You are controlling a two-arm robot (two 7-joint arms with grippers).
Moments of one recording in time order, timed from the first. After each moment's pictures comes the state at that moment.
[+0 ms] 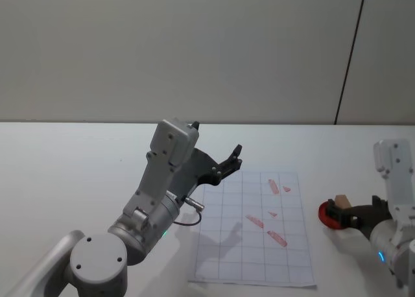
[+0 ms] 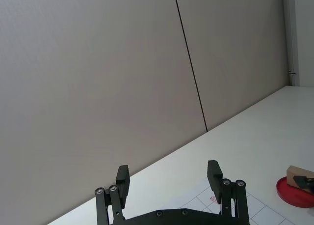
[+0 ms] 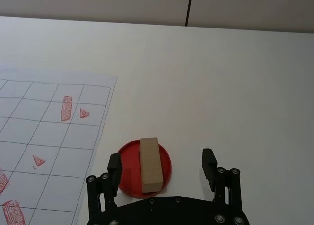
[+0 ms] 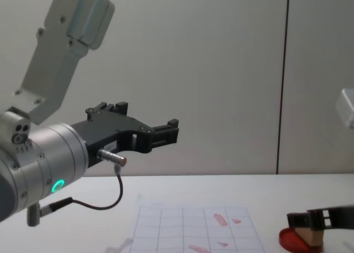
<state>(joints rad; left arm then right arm) -0.24 0.38 0.45 -1.63 -0.20 0.01 -0.01 0.20 0.11 -0.25 -1.52 0.17 0.58 -0.13</state>
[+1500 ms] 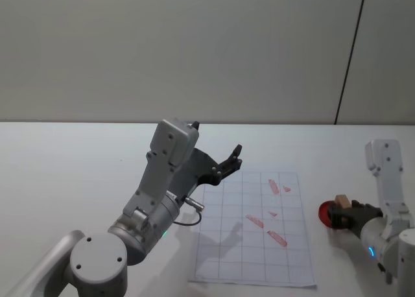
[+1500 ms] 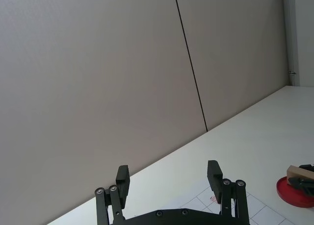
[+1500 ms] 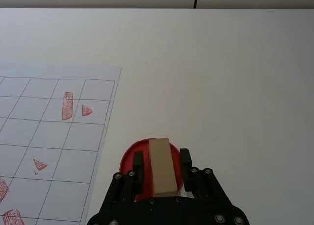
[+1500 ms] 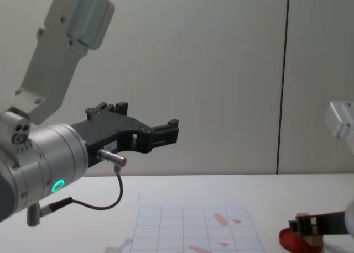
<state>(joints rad) -0.24 0.38 0.45 -1.63 -0.20 0.01 -0.01 0.26 0.07 -0.23 -1.42 0.20 0.60 -0.12</state>
